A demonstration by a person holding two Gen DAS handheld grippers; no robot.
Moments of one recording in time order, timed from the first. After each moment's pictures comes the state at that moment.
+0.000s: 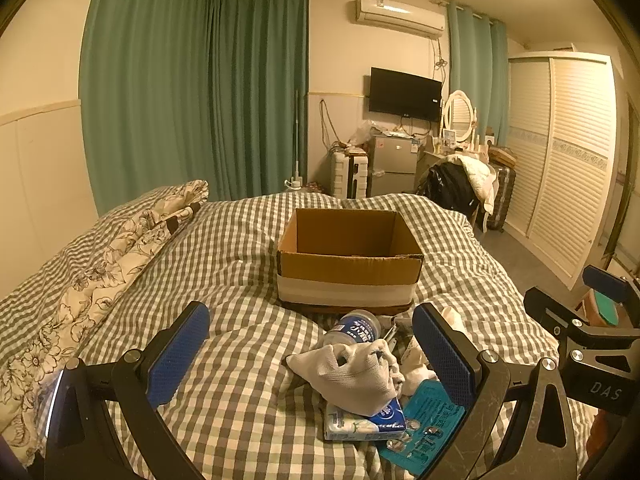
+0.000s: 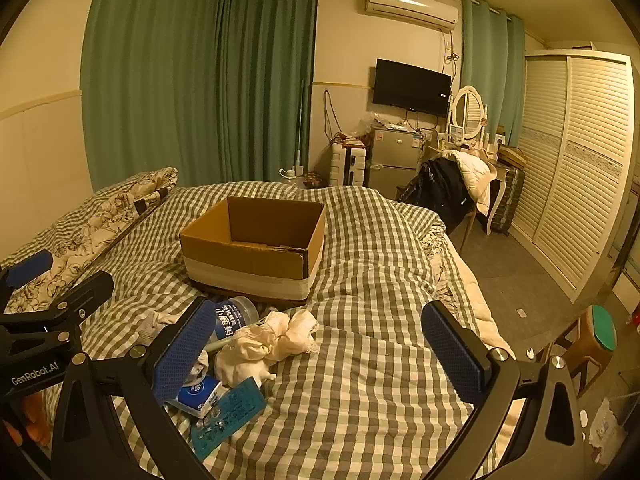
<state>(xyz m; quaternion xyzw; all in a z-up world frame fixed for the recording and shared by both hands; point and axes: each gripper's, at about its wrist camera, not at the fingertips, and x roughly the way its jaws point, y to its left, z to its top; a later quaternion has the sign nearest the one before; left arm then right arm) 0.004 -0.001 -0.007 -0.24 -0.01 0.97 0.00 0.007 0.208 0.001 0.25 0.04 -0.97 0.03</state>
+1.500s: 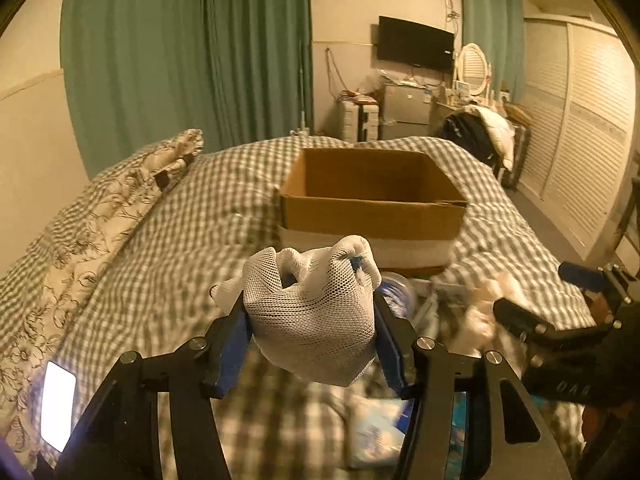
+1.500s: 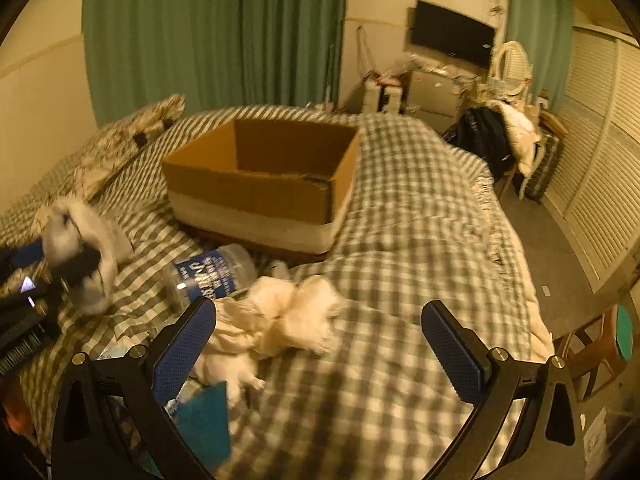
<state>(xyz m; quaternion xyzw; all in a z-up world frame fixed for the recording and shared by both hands) -0.073 -0.007 -0.062 -0.33 0.01 0.94 -0.02 -0.097 0.190 -0.079 0.37 0.07 -0.92 0.08</state>
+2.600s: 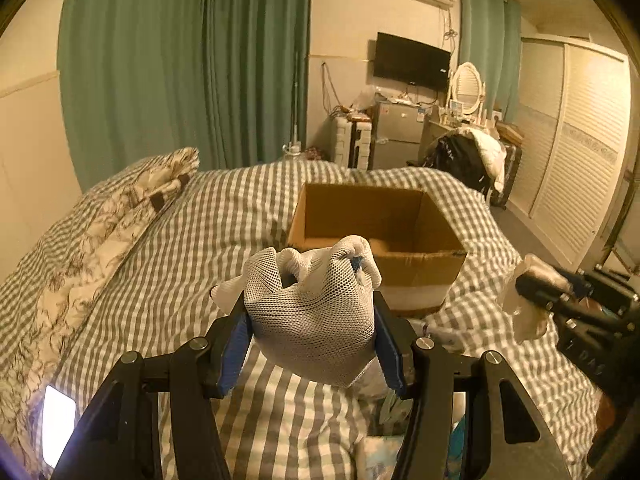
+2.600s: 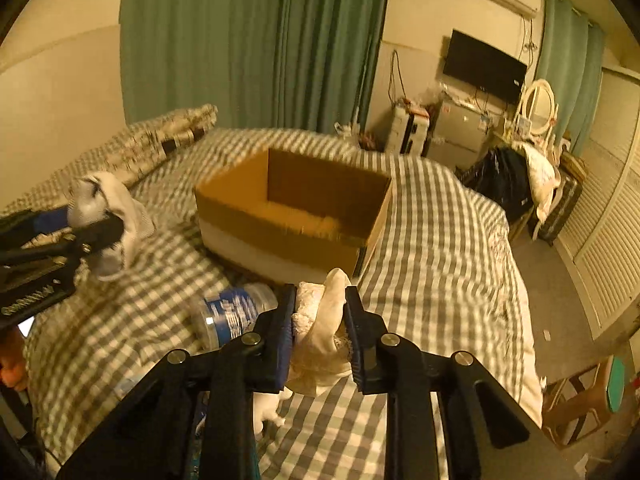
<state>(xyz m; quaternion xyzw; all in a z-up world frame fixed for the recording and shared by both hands) -0.090 -0.024 -0.022 -0.31 -0.01 0.95 0.01 -0.102 0.173 -0.030 0.33 0.11 -0.93 0.13</state>
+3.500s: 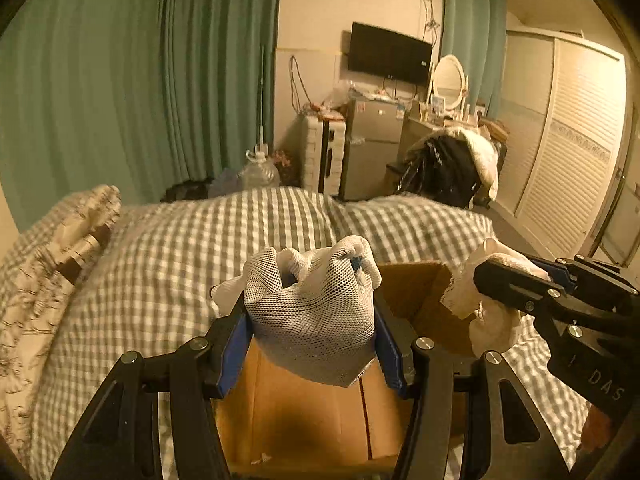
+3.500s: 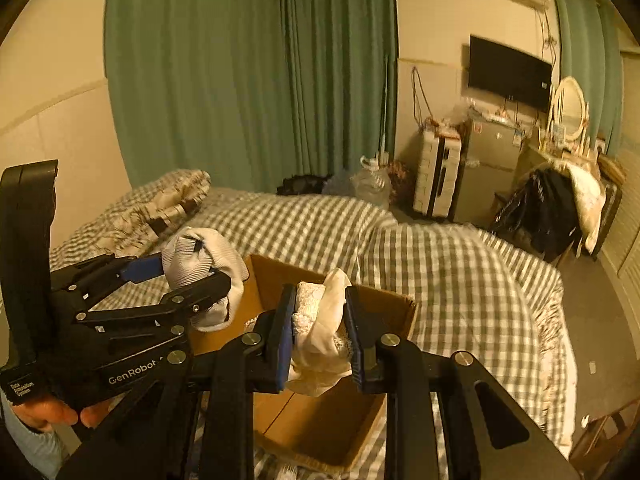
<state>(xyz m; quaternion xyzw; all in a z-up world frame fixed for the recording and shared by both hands) -0.307 0.008 -0.041 -0.33 -0.01 0.94 0.07 -0.299 0.158 -0.004 0.31 0.04 -0.93 0.19</state>
